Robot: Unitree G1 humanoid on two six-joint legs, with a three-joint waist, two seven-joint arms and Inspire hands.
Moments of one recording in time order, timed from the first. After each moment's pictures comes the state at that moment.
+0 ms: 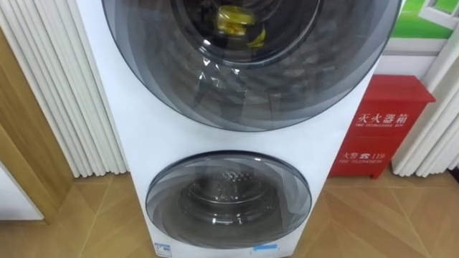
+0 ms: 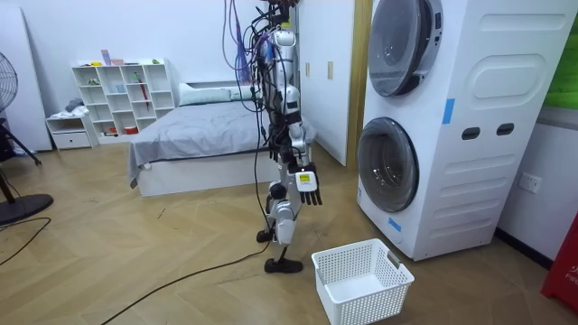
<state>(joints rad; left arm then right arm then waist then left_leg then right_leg) 0.23 0.14 0.07 1.12 0.25 0.23 0.23 0.10 -0.20 0.08 1.28 0.57 0.11 0.11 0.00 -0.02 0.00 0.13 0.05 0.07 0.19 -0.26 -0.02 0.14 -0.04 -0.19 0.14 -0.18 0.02</state>
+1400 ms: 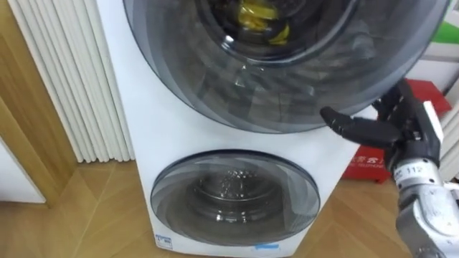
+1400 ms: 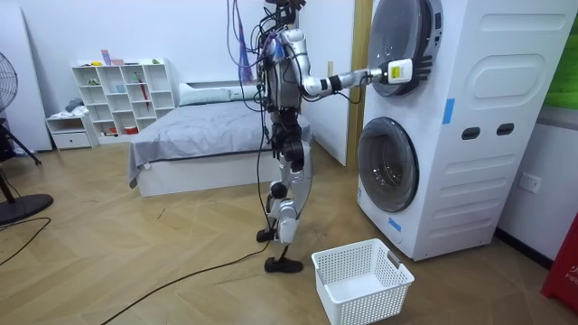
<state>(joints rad) 0.25 0.19 0.11 1.07 0.31 0.13 0.22 -0.18 -0.34 -0.07 -0.04 0.34 0.08 -0.24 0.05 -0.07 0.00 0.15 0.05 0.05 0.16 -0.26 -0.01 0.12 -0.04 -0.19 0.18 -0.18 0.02</state>
